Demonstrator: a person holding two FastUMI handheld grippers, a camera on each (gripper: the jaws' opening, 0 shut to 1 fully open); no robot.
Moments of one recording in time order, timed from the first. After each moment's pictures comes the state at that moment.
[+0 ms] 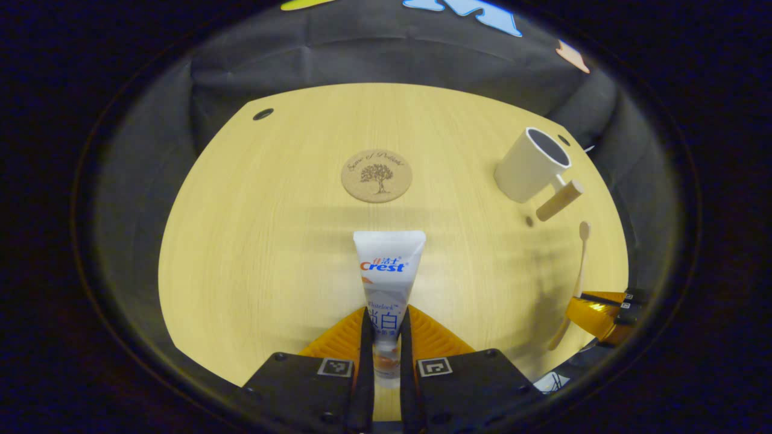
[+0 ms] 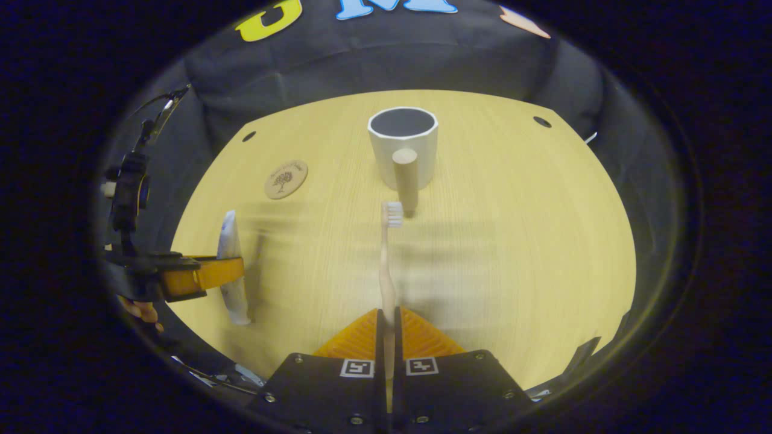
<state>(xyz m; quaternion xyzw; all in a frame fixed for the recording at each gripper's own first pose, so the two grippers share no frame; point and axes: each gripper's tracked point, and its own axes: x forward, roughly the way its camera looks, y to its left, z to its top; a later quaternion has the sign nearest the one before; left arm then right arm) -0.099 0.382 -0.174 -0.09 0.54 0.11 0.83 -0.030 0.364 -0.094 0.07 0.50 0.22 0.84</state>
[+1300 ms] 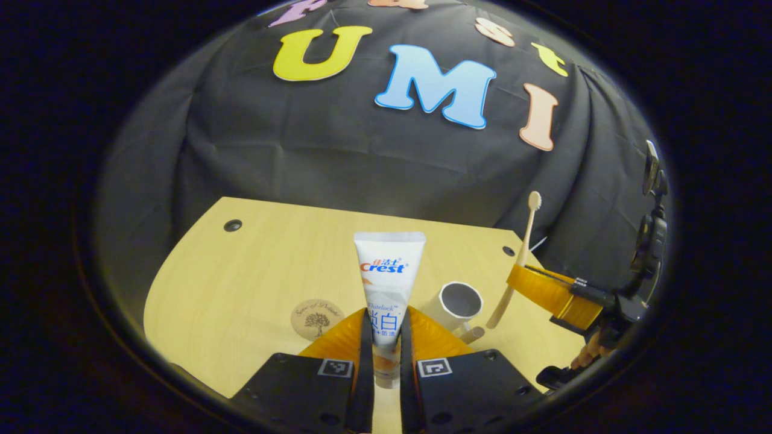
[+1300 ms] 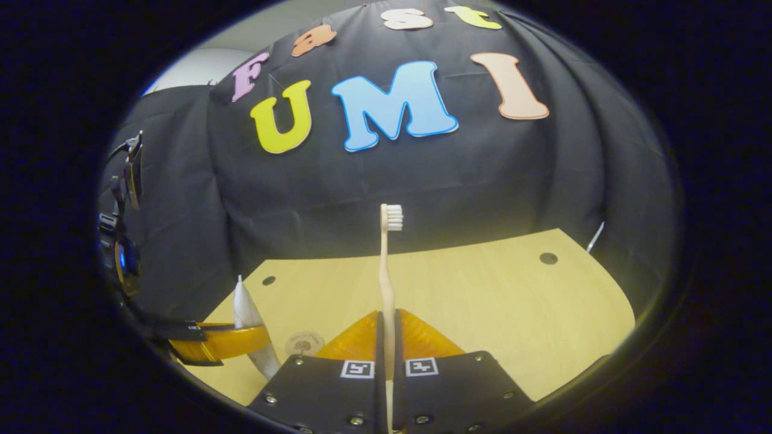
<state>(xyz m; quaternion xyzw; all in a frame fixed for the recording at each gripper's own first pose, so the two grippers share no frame) 0.045 0.359 -0.019 -0.12 0.29 0.07 0.95 0.157 0.364 0.054 0.15 0.16 0.21 0.95</state>
